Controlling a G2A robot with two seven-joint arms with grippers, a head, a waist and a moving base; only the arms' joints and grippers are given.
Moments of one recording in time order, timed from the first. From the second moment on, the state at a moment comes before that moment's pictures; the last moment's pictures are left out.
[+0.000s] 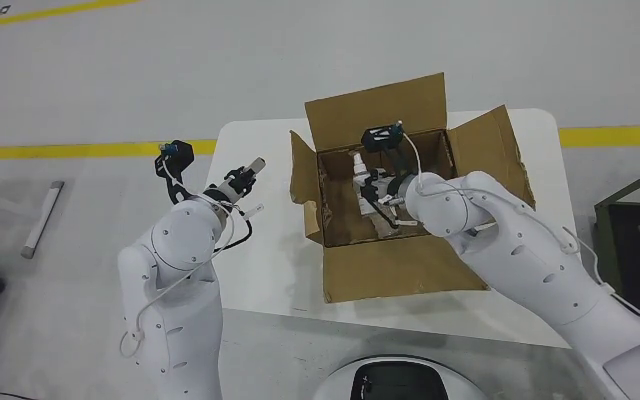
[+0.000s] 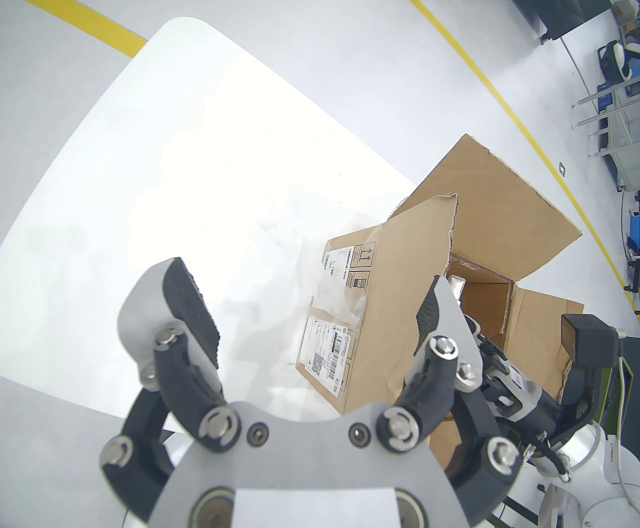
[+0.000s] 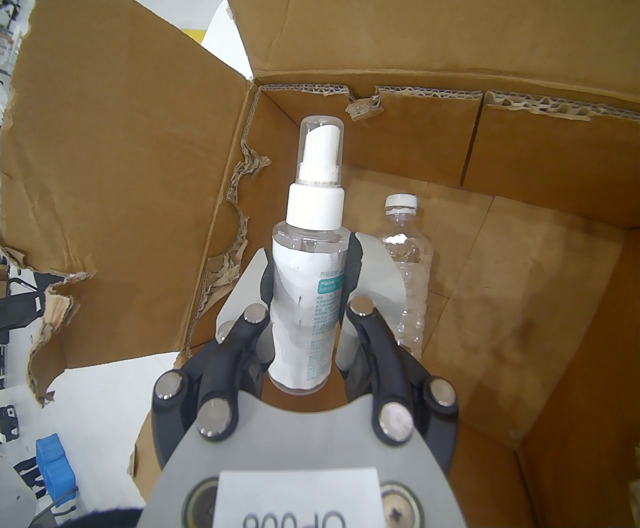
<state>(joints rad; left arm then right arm) 0.90 -1.44 -1.53 -1.93 1.13 0.54 -1.22 -0.63 -1.20 0.86 -1.57 -0.57 0.37 0.85</state>
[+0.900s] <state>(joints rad) 0.90 -1.44 -1.53 -1.93 1.13 0.54 -1.22 -0.58 -1.22 0.93 -1.63 -0.71 0.44 0.89</state>
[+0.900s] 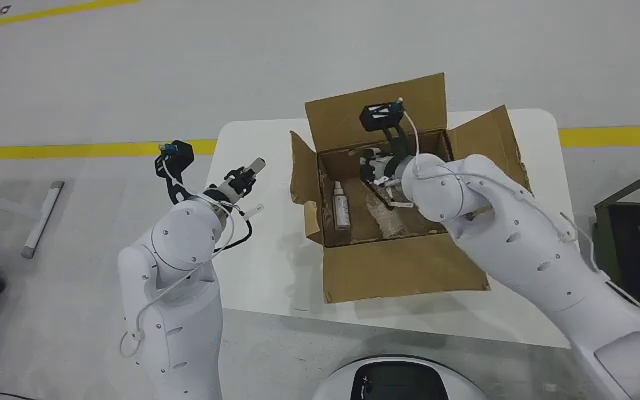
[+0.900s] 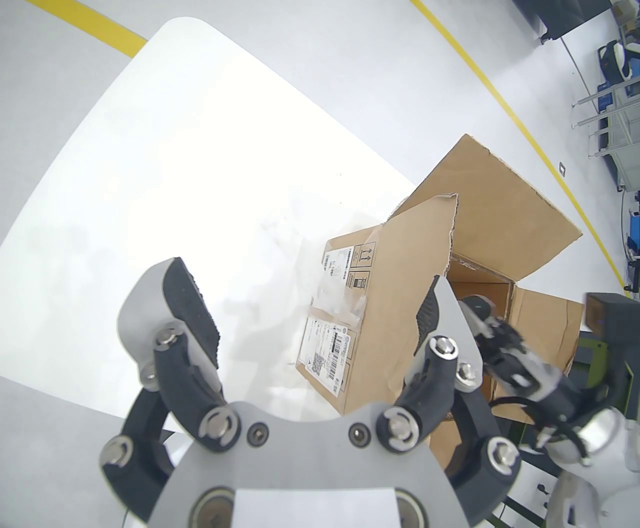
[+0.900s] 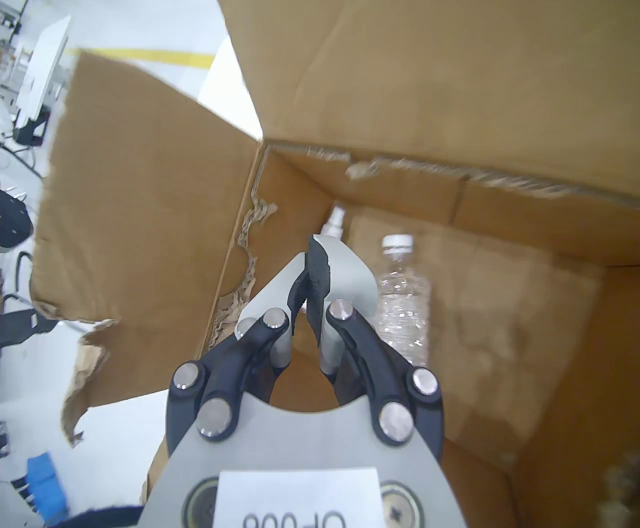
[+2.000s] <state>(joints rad) 0.90 -1.44 -1.53 -1.93 1.13 0.54 -1.22 -1.17 -1.10 1.65 -2.15 -1.43 0.28 1.48</state>
